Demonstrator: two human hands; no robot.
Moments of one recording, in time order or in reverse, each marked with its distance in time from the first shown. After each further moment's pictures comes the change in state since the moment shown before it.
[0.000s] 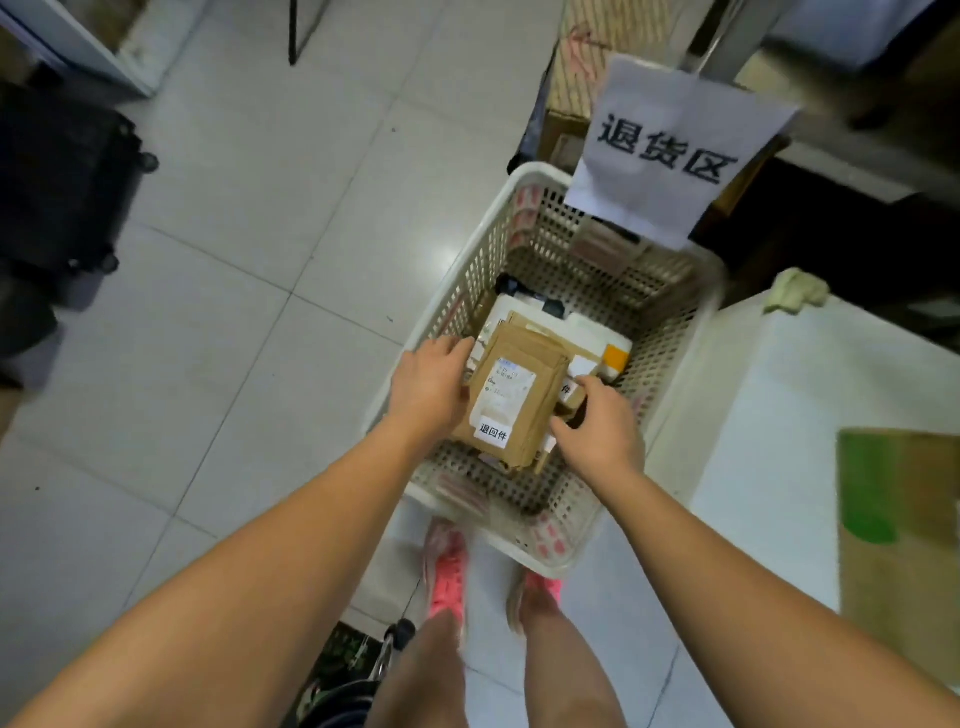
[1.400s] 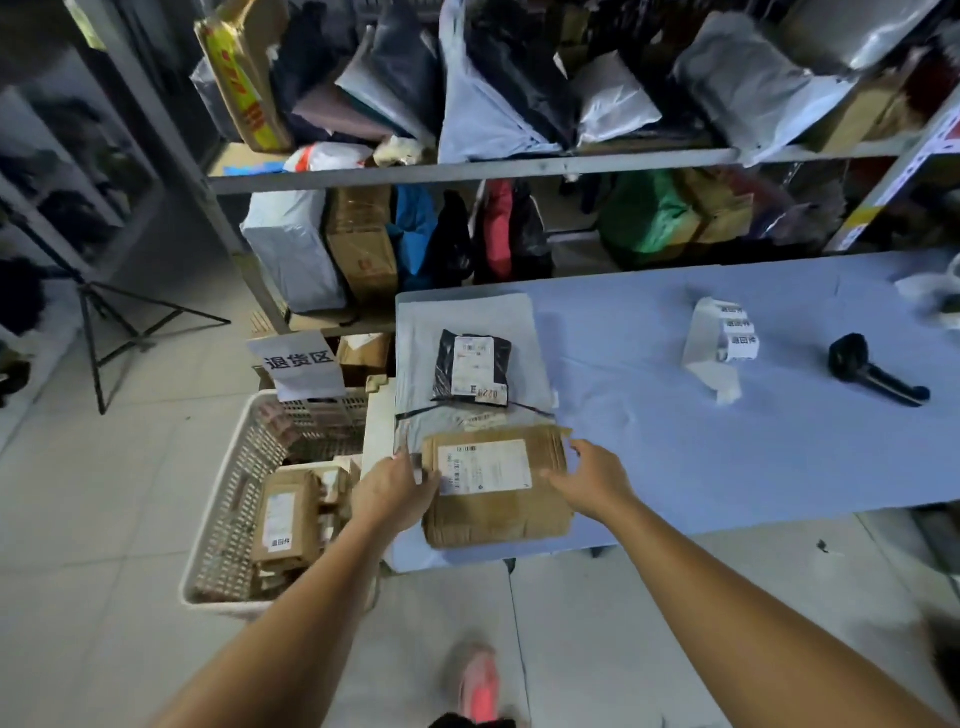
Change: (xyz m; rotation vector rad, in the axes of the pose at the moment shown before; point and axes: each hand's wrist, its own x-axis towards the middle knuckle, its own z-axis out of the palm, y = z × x) left_hand -0.374 0.467 -0.116 0.037 -0.041 0.220; right_hand -0.449 0.362 -0.362 0.321 0.274 0.238
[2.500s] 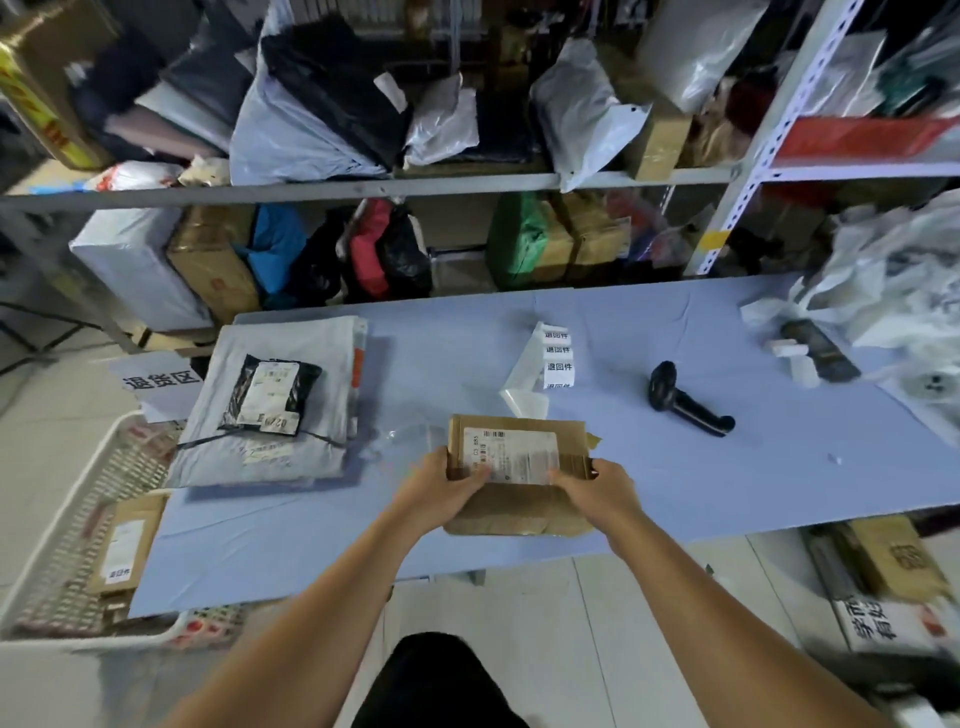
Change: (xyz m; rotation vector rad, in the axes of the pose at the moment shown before) left_hand -0.022 0.392 0.099 -0.583 -0.153 0.096; right_hand 0.058 0.276 -0.235 0.437 0.094 0.144
